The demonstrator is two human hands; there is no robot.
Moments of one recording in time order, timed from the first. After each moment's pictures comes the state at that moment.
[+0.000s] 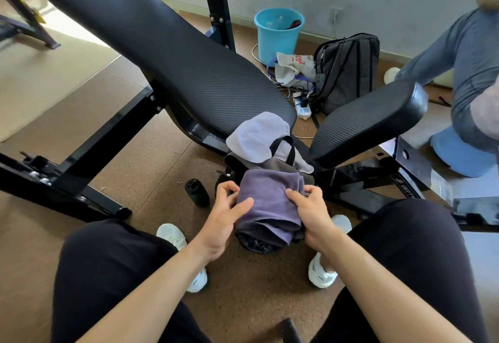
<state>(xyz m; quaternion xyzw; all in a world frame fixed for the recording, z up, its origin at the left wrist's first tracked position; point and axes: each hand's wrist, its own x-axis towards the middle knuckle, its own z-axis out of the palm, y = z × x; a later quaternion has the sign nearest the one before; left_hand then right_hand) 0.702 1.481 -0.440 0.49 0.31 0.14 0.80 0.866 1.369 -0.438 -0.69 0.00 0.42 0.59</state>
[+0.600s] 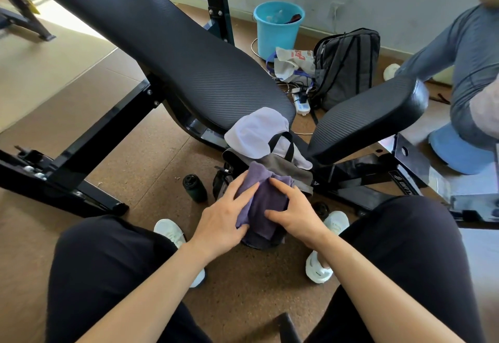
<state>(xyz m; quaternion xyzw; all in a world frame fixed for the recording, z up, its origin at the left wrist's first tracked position) 0.695 1.486 -0.454 0.93 0.23 0.07 0.27 0.860 1.365 -0.440 -0.76 -0.32 0.40 0.40</state>
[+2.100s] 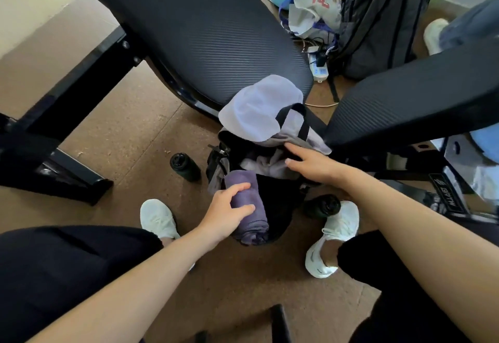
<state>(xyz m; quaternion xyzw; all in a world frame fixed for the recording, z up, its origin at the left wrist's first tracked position) 0.752 1.525 -0.567 0.69 0.45 -0.02 0.57 1.005 1.464 -0.516 -0.79 -0.42 0.44 0.10</state>
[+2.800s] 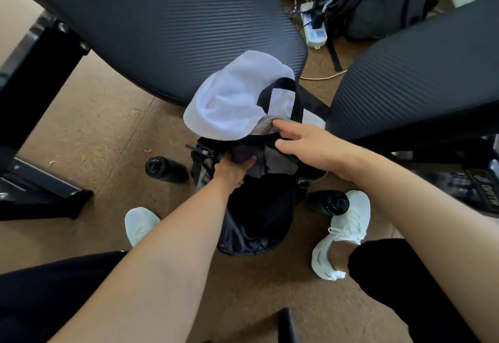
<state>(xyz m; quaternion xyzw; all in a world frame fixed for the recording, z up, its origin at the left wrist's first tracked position) 0.891 1.612 -0.716 0.55 0.65 -0.10 0.52 1.040 1.493 -0.524 -0.76 -0.31 0.52 0.24</state>
